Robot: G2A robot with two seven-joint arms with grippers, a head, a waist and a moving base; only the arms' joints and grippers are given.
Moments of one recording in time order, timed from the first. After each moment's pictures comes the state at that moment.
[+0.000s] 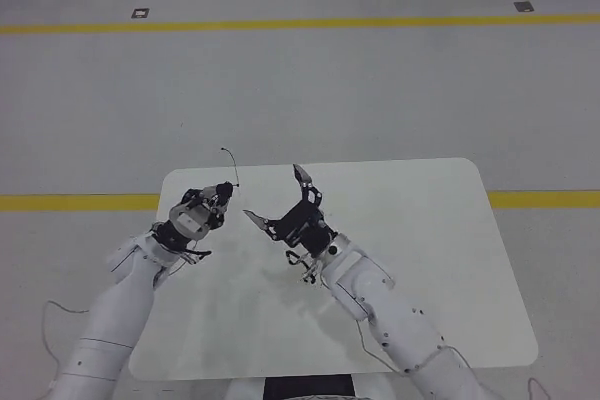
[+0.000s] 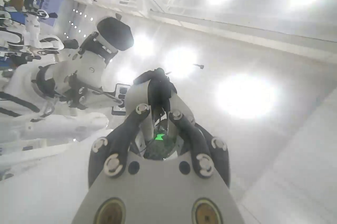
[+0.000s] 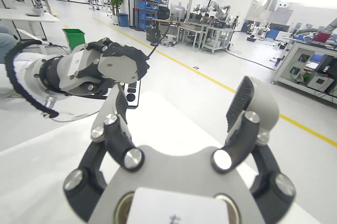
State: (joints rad) left arm 1.41 -1.13 -1.41 -1.48 -1.28 0.32 -1.08; right arm -1.35 -1.39 0.89 -1.73 -1.57 -0.09 -0.13
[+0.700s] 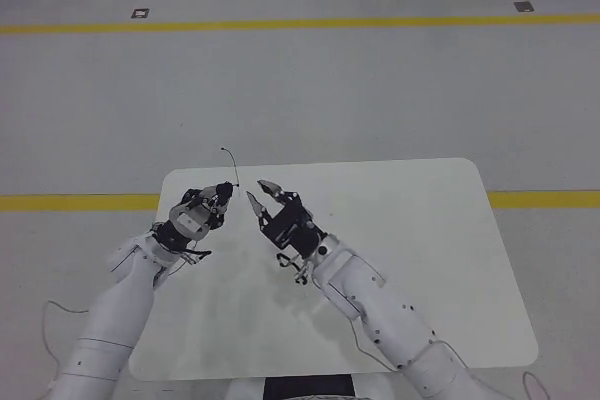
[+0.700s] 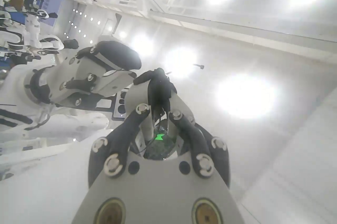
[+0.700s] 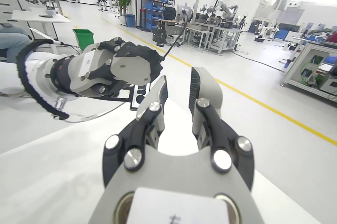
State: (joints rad) left arm 1.41 -1.13 -1.41 -1.48 -1.28 0.32 -1.08; right arm -1.32 -1.41 0.86 -1.69 -1.55 -0.10 -0.13
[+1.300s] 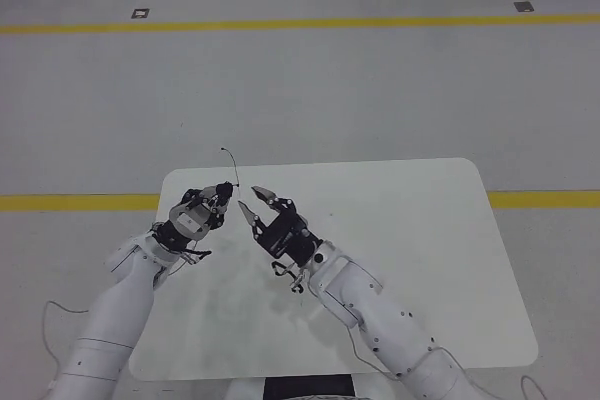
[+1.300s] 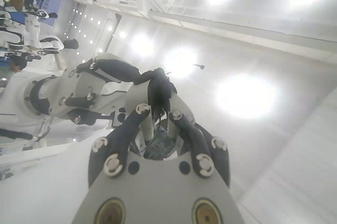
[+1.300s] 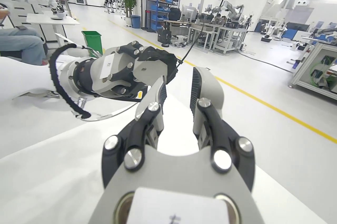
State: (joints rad) left arm 1.41 -1.13 -1.41 -1.48 -1.28 0.32 -1.08; right arm -1.35 -1.41 0.84 -1.72 -1.55 -0.11 -0.12
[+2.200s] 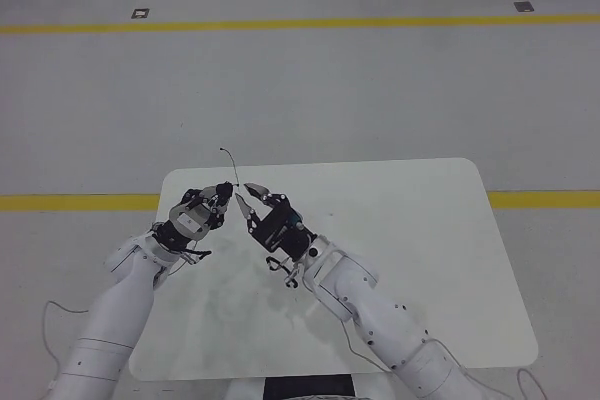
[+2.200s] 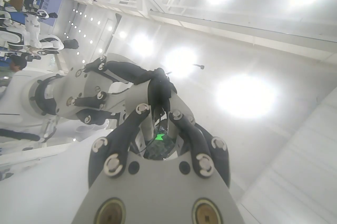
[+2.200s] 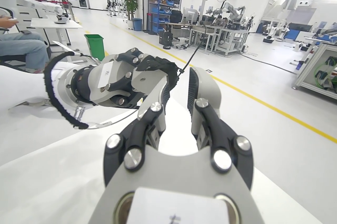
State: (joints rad) left arm 1.41 -1.13 -1.41 -1.48 -1.28 0.32 -1.08; right arm -1.30 -1.43 0.82 -1.68 -1.53 -0.10 -0.13
